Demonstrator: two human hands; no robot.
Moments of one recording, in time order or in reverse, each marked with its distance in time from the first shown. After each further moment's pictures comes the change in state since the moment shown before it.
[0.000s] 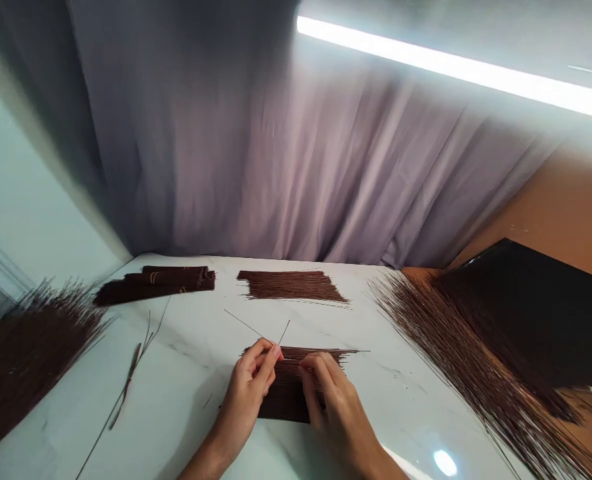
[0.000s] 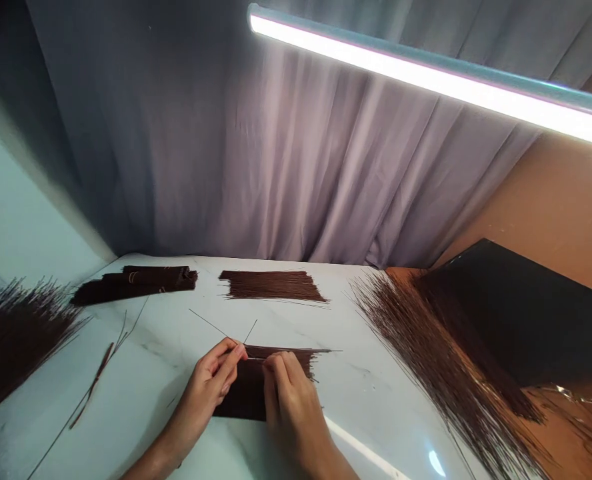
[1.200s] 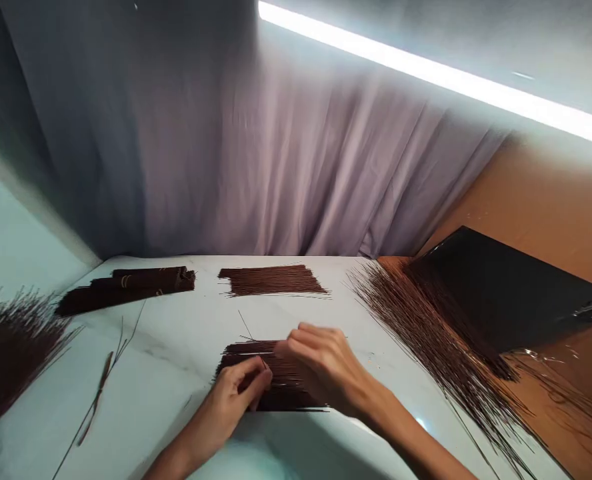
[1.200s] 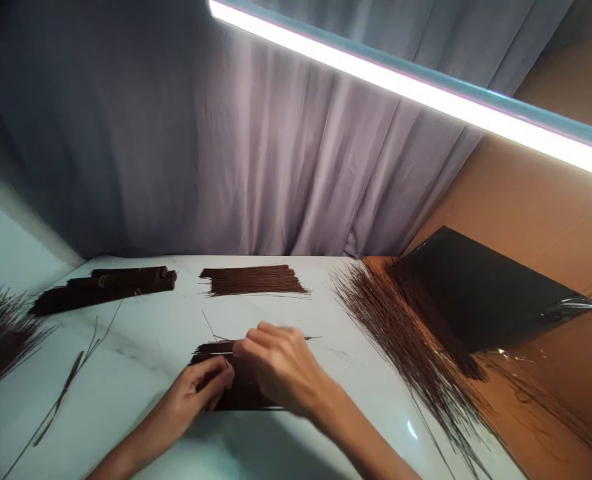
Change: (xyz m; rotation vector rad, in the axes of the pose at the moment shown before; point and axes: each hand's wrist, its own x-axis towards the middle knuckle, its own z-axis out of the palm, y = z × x) left_hand -0.012 0.004 -0.012 0.294 -0.292 0.066; right_hand 0.052 -0.001 -0.063 -0.041 -0.287 -0.271
